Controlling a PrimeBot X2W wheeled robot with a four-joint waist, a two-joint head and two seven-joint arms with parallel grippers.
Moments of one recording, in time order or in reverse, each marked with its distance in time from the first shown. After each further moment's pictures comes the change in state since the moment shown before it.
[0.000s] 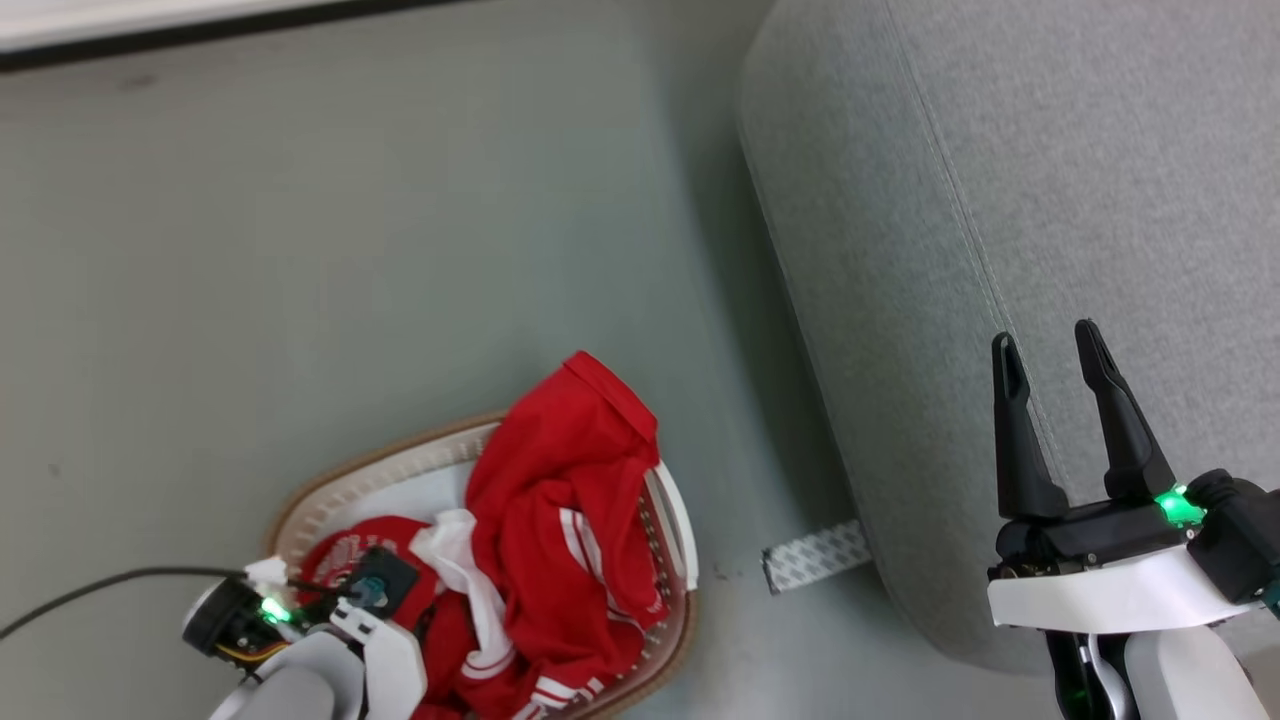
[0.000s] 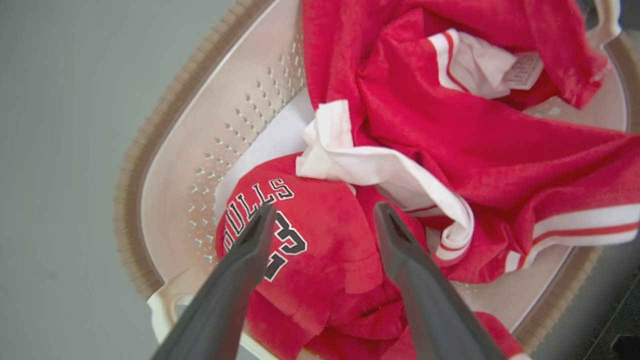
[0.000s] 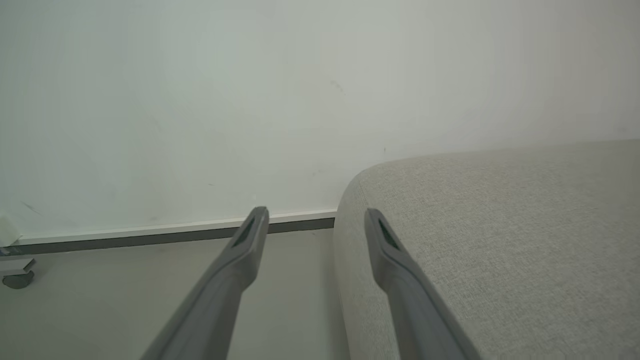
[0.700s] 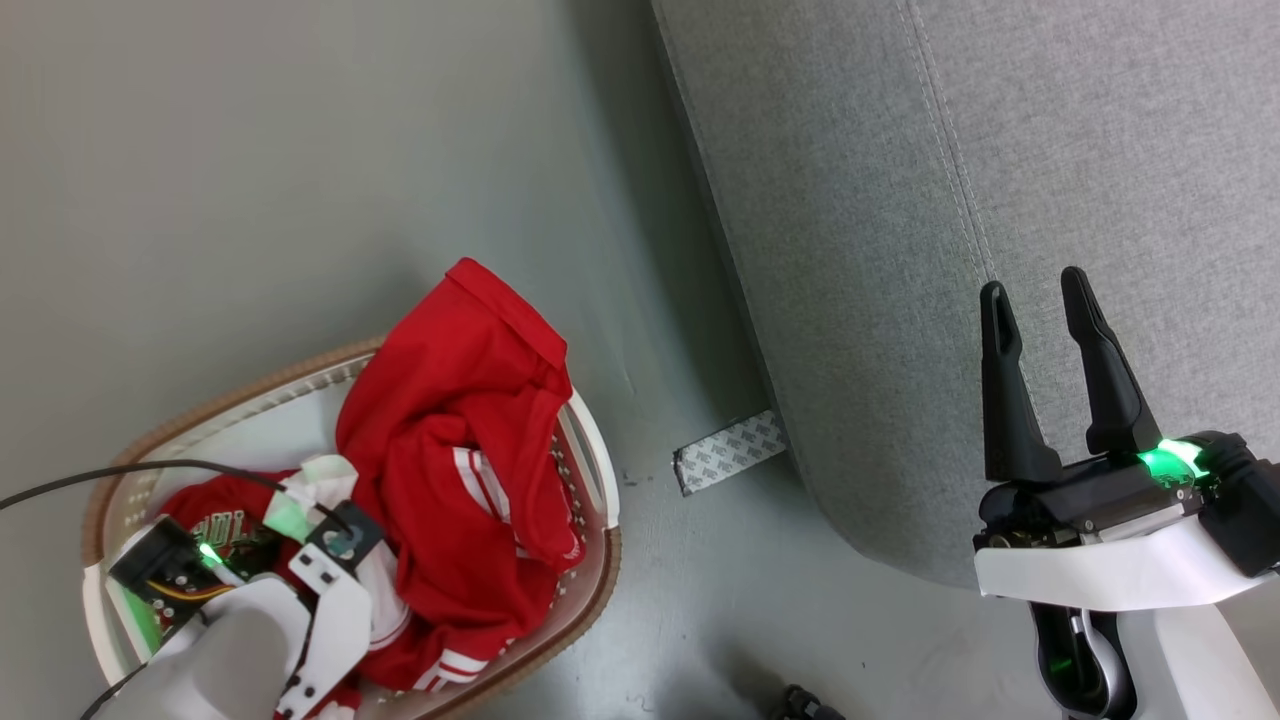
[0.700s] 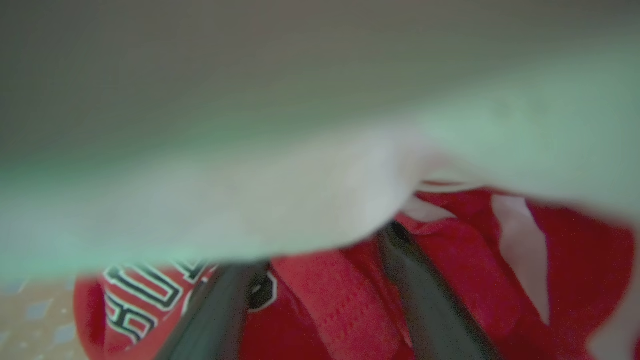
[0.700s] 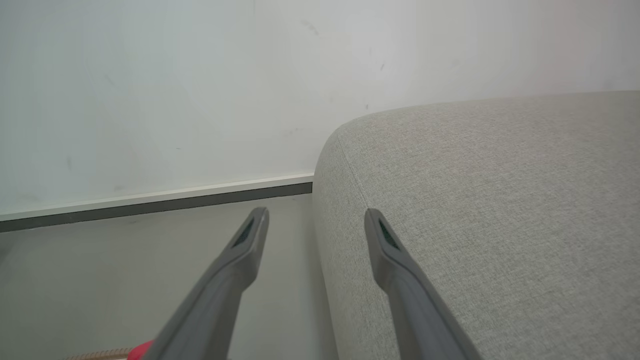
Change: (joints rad) left arm -0.176 0.076 -0.215 0.161 0.063 -0.001 0.205; right arm -0.059 0.000 0.059 -0.060 0.111 0.000 0.000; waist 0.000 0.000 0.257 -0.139
